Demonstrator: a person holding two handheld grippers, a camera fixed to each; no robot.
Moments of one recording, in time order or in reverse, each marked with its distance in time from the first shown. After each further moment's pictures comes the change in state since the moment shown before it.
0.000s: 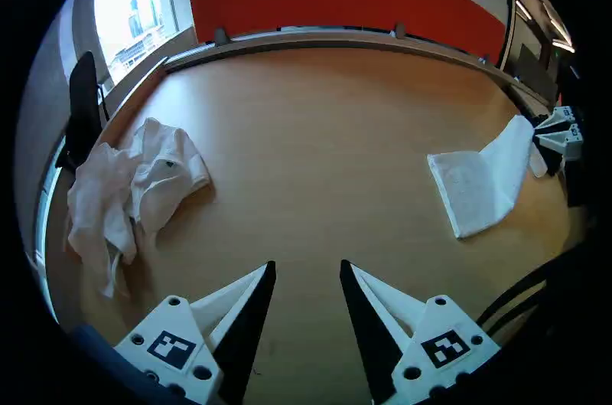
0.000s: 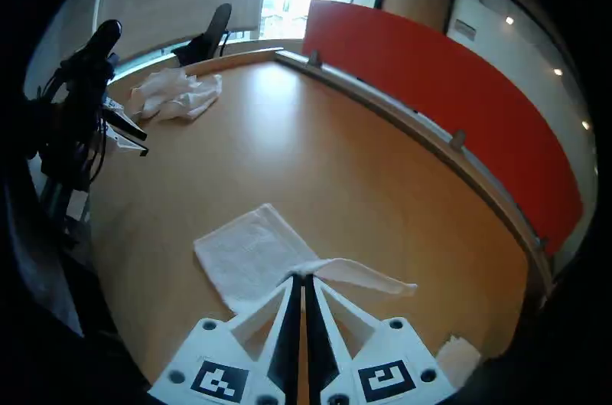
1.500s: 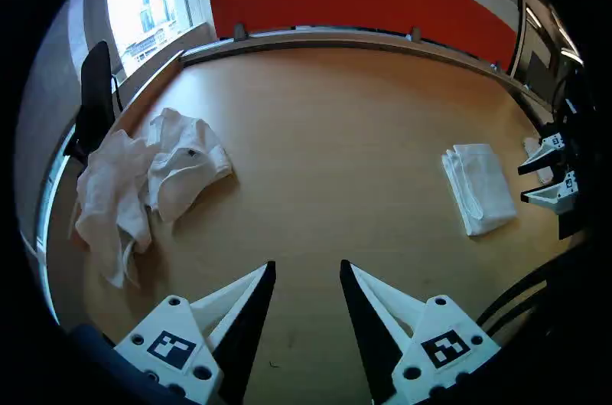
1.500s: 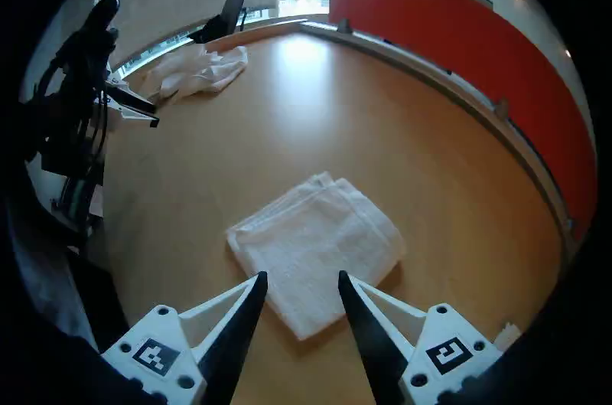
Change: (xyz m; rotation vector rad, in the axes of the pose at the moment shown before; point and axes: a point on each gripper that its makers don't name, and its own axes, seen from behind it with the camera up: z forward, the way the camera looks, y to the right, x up) left arm -0.009 -0.025 -0.011 0.041 -0.003 -0.038; right arm -0.034 -0.060 0.044 0.132 -0.109 0.058
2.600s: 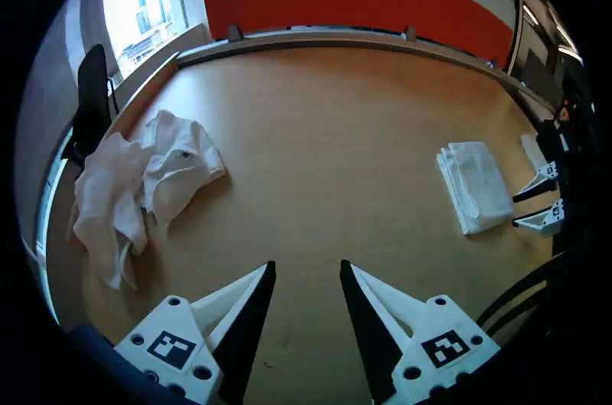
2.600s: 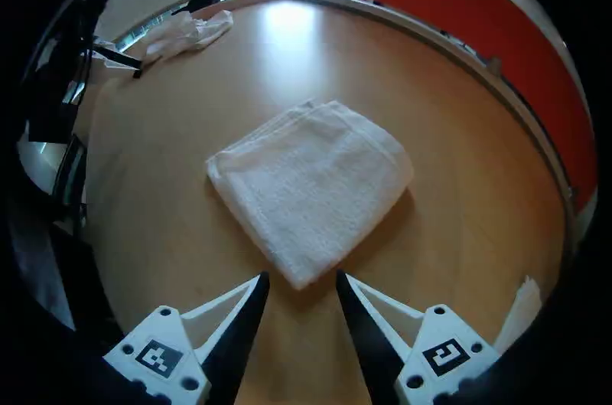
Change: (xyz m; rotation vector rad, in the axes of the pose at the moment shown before) left arm 0.001 0.007 0.002 -0.013 0.000 0.011; right arm -0.076 0.001 0.008 -0.035 -0.119 0.048
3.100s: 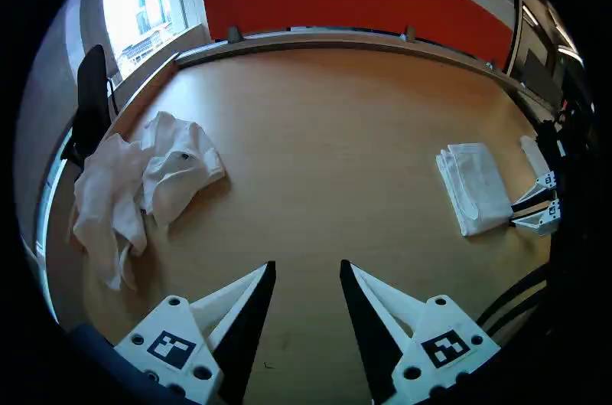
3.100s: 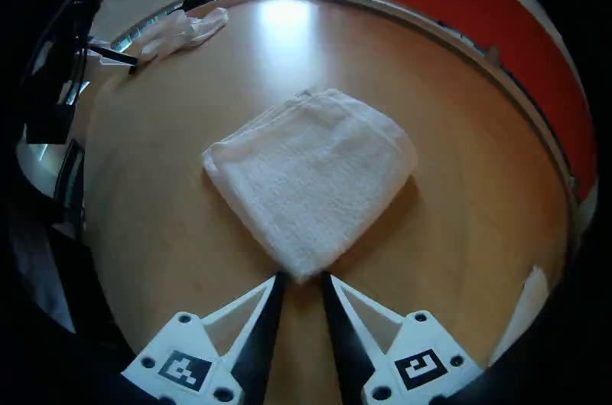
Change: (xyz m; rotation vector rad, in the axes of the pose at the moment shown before) left arm 0.001 0.000 0.000 -0.002 0.003 0.000; right arm -0.008 -0.002 0.005 0.001 -0.008 0.030
